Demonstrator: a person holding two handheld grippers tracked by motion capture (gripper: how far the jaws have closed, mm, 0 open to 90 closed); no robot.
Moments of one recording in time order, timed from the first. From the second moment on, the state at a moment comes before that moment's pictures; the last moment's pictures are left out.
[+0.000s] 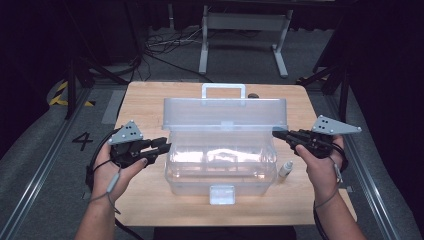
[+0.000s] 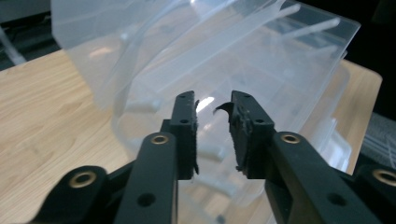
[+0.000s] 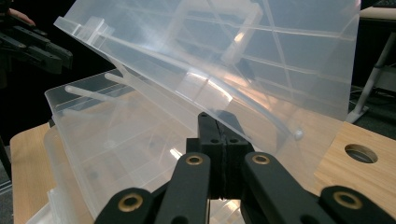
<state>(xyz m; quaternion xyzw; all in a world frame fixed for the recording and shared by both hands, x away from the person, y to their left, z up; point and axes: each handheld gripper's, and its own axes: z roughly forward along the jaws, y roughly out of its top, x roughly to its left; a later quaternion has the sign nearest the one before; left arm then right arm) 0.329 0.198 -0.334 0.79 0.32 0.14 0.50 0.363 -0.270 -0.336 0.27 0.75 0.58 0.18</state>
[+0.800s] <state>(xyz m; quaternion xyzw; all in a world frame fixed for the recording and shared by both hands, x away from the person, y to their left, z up) 0.344 0.176 -0.328 0.76 0.33 0.19 0.53 0.363 -0.270 -0.338 0.27 0.75 0.58 0.18</state>
